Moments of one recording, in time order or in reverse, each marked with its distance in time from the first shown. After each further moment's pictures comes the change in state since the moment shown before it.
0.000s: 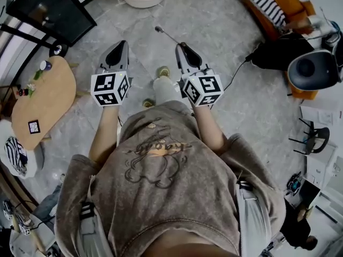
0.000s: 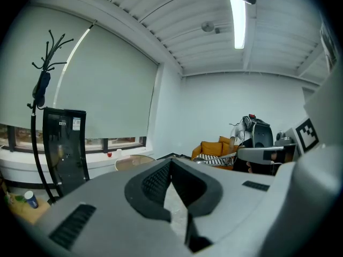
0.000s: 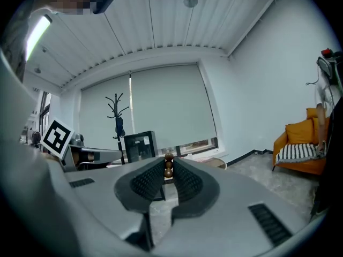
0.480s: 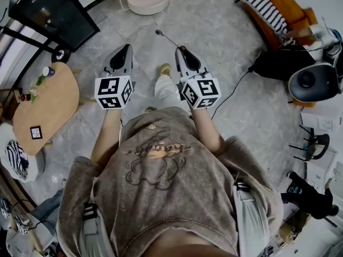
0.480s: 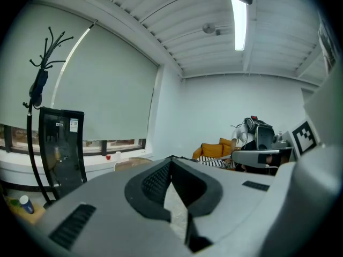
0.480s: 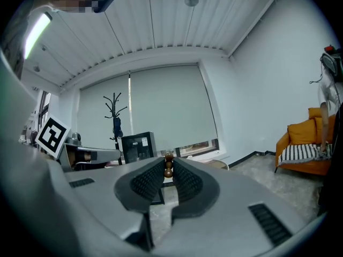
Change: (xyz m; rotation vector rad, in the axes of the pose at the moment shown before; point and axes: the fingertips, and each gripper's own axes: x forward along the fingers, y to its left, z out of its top) left arm 0.029 0.028 0.005 0.005 -0.021 -0.018; right arm 0.050 -0.001 -0.002 -0.002 -0.018 -0.010
